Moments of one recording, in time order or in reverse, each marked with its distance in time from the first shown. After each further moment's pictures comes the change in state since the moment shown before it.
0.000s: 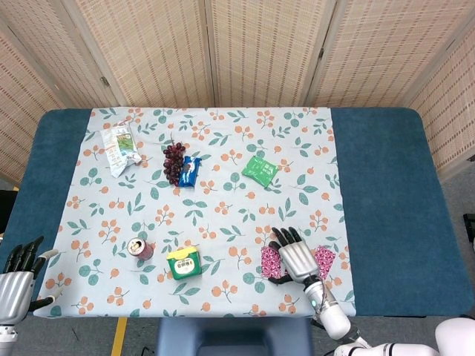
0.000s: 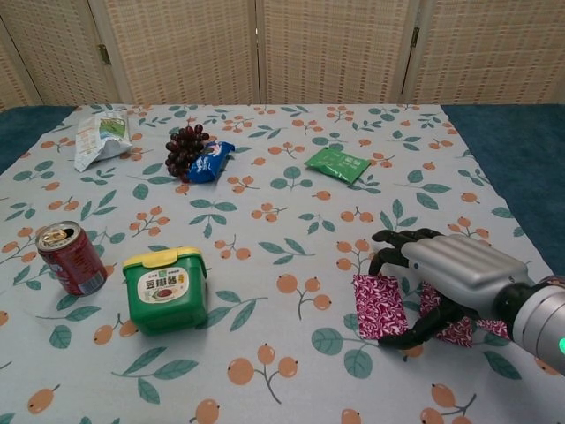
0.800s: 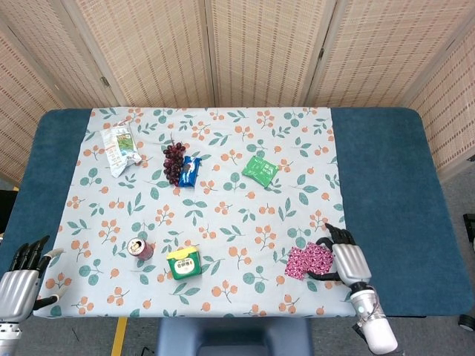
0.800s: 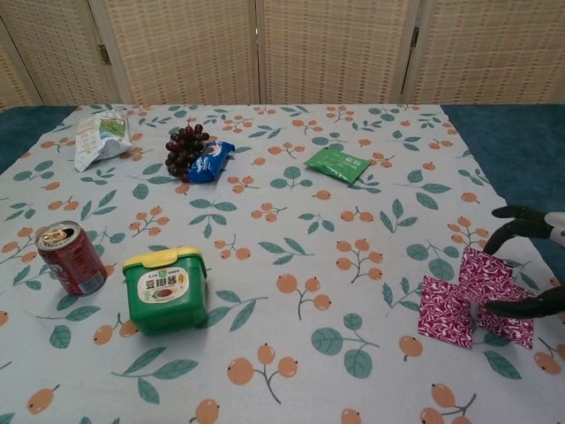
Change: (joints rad) left arm -0.017 -0.008 0.002 0.002 0.012 -0.020 0.001; right arm -0.188 0.236 -0.010 -0.155 -0.003 0.137 0.300
